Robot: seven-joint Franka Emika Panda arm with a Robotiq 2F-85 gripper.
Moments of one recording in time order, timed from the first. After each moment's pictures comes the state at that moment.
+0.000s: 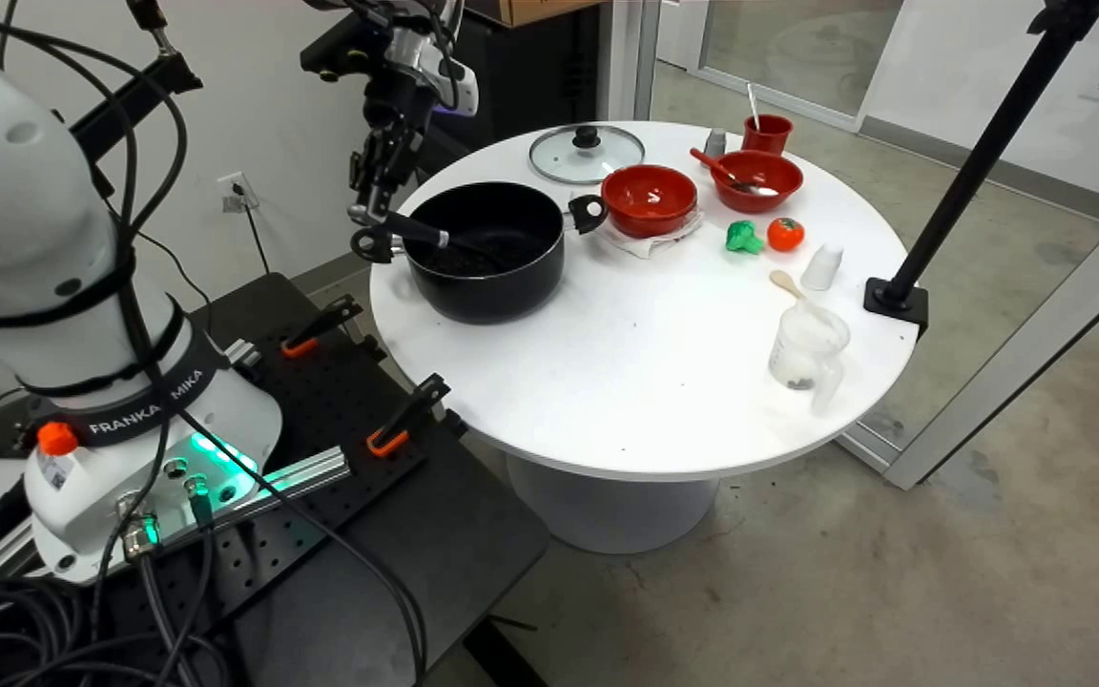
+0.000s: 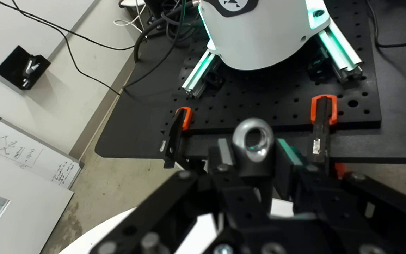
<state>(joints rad) 0.23 0.33 0.12 -2.23 -0.21 1.52 0.48</state>
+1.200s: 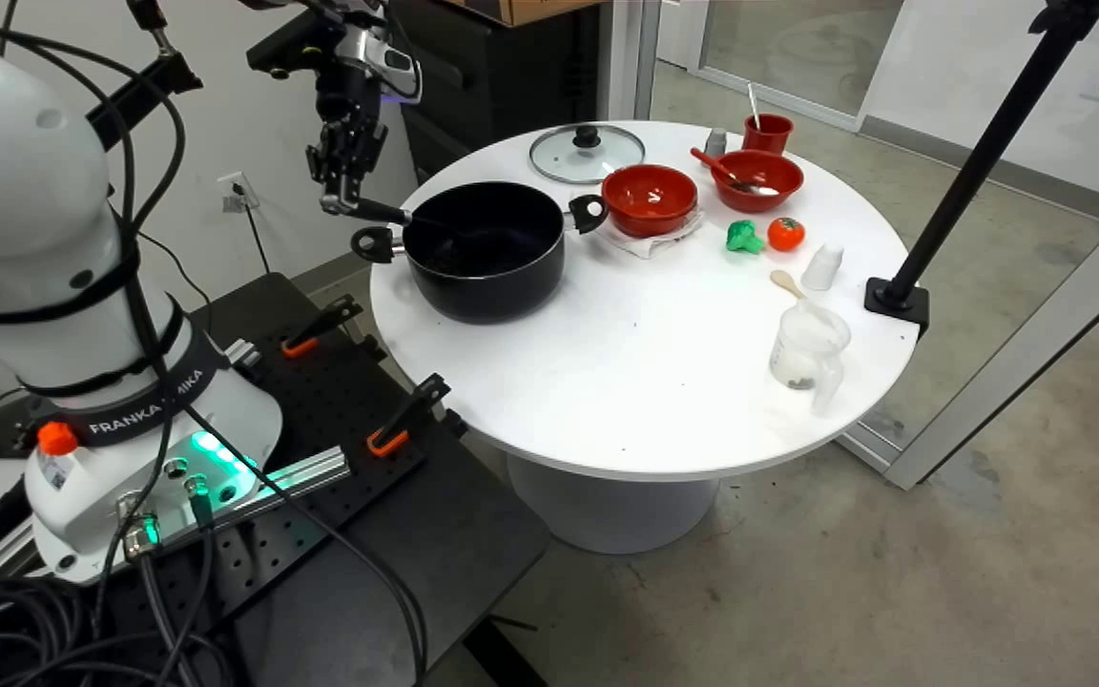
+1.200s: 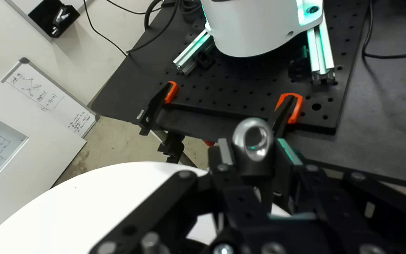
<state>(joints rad) 0.35 0.36 0.21 -2.20 -0.22 1.54 0.46</state>
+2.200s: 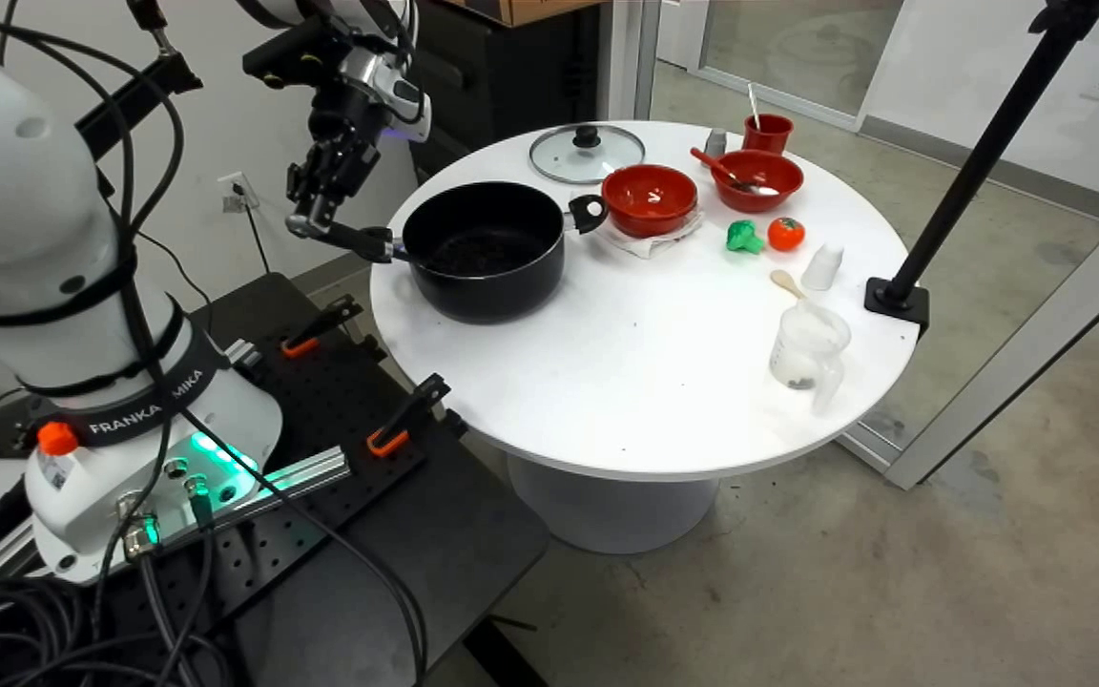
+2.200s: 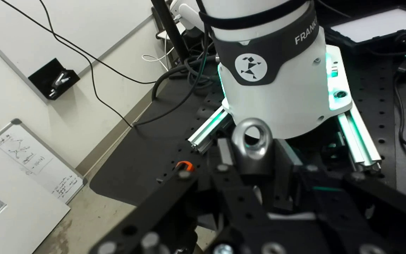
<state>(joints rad) 0.26 0.30 0.17 -2.34 -0.19 1.43 0.39</state>
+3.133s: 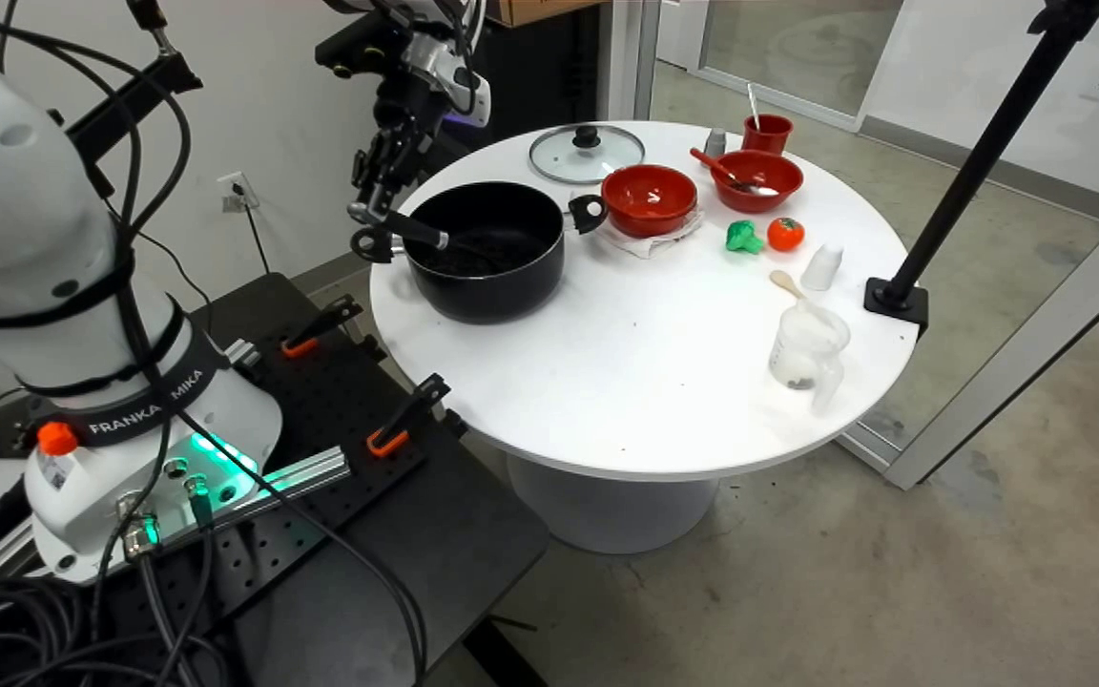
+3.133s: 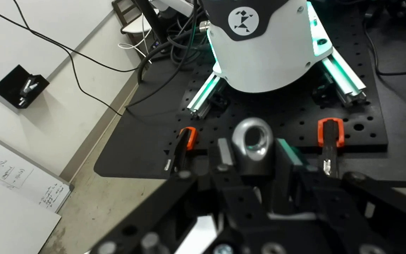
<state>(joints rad) 0.20 0.37 0.10 -2.19 -0.19 1.44 0.42</state>
